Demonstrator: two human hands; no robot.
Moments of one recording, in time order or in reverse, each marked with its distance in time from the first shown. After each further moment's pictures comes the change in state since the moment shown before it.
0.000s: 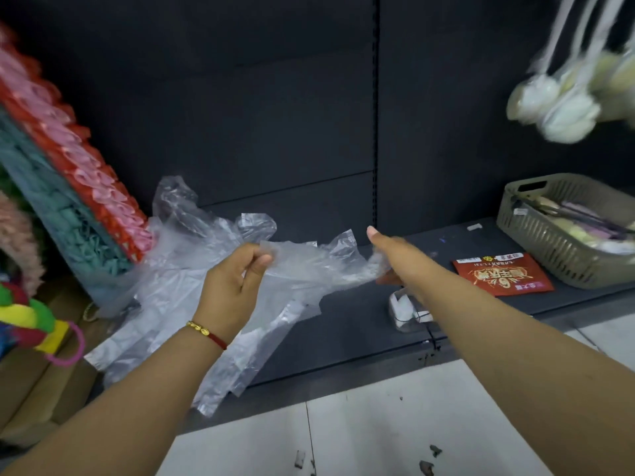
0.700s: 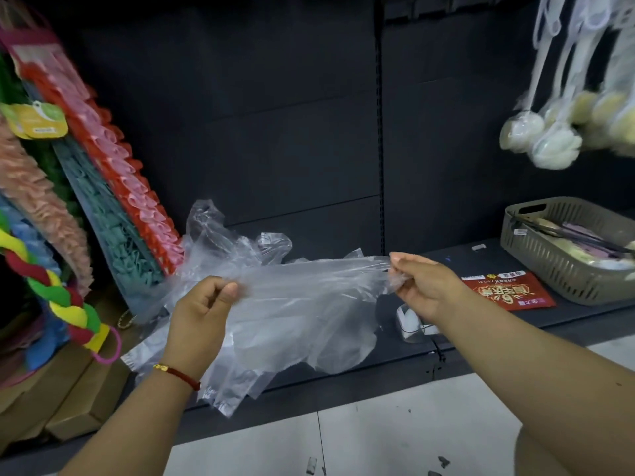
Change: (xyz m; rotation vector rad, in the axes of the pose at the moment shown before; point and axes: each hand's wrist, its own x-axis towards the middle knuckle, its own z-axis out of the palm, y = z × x) left_hand -0.050 0.023 -0.066 -0.061 0.143 -0.258; right_hand -0.050 0.011 -0.008 0.909 -0.018 -0.061
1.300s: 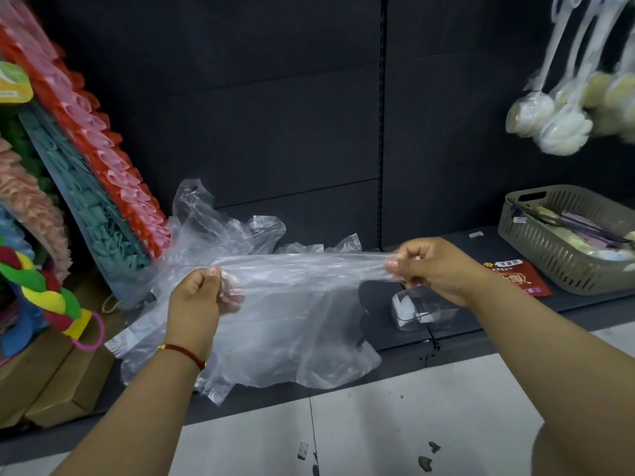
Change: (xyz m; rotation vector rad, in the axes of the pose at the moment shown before) left_hand 0.020 -0.035 0.028 -0.408 0.099 -0.383; right_hand 0.002 -0.022 -0.021 -0.811 -0.406 -0.250
